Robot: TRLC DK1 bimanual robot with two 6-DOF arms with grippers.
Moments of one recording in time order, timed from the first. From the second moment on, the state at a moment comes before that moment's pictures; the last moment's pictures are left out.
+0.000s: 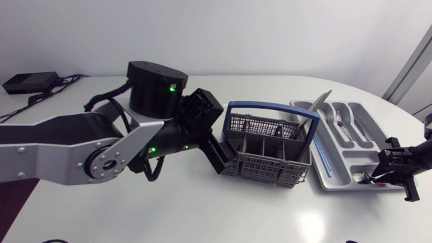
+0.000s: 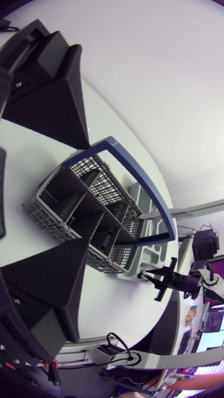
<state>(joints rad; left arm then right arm) -0.79 1.49 0.89 0.13 0.06 0.32 -0.65 1.84 1.01 -0.62 -0.19 -2.03</state>
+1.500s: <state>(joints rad) -0.80 1.81 0.90 0.12 0.10 0.45 -0.22 1.94 1.14 -0.34 -0.80 -0.97</state>
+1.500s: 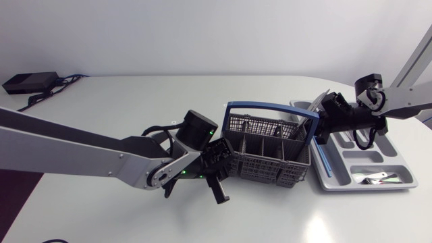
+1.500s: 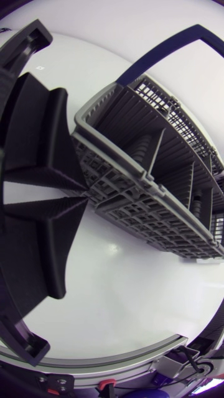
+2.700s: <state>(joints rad) -0.38 2.20 1.39 0.10 0.20 0.41 0.08 1.56 0.73 -0.43 -0.83 -1.05</state>
